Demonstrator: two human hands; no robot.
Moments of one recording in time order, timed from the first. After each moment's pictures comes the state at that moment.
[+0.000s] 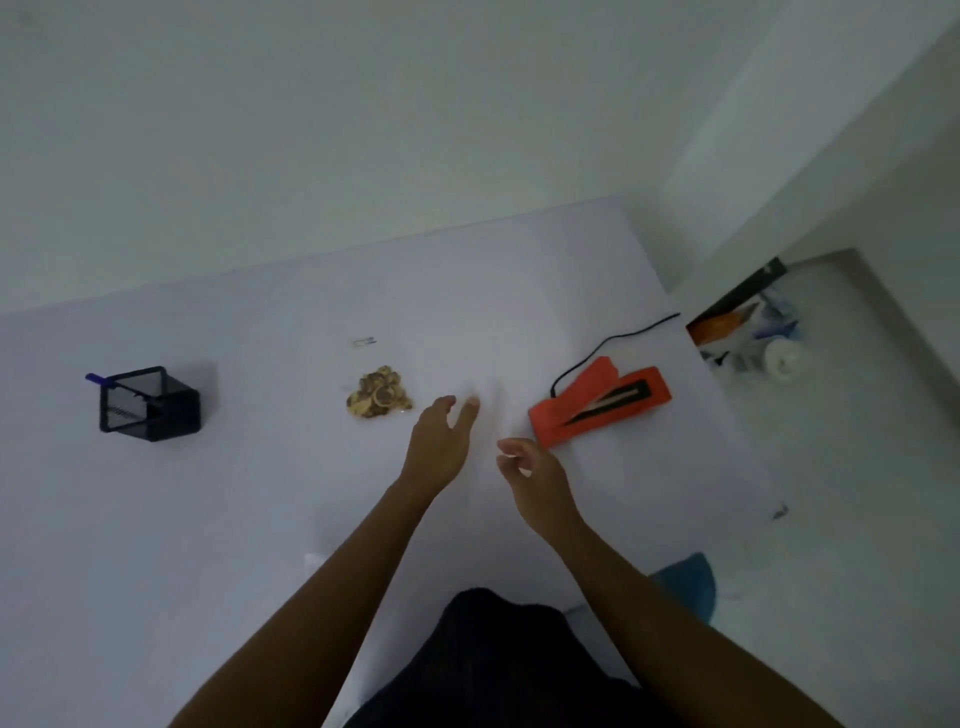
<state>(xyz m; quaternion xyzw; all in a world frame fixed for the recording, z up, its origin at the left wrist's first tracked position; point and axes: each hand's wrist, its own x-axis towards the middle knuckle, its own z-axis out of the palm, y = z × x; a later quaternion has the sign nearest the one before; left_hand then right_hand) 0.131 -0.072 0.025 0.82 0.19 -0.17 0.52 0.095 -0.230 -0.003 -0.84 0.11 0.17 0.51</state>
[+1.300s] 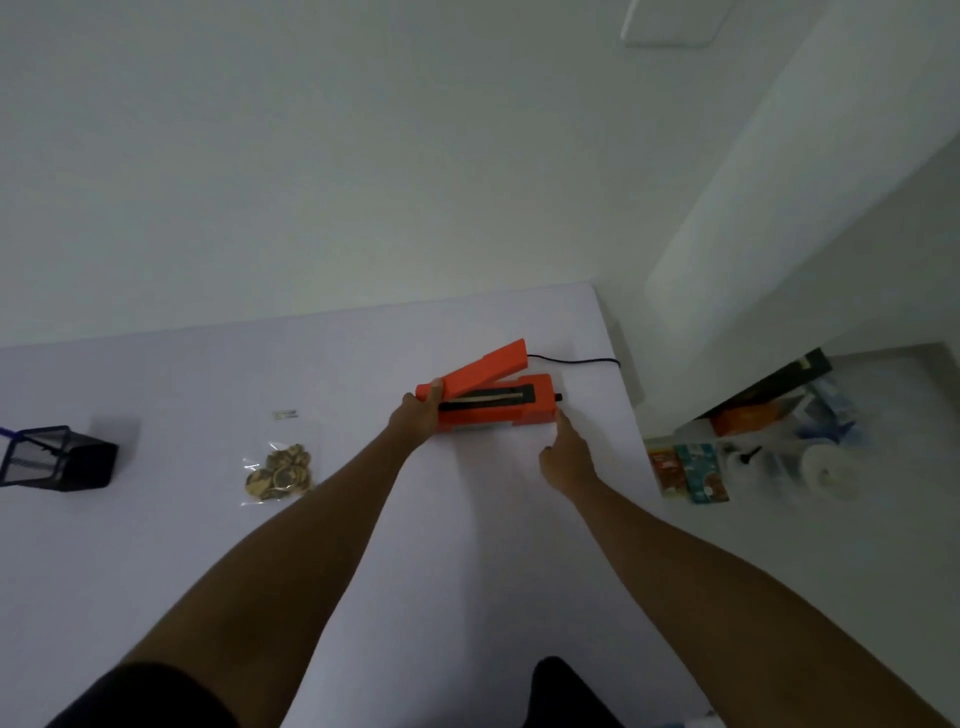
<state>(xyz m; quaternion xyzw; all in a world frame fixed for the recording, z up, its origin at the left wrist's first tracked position) 0.347 -0.180 0.004 0.78 0.35 -0.21 0.47 0.350 -0.413 -0.016 -0.88 0.08 0.25 0.38</state>
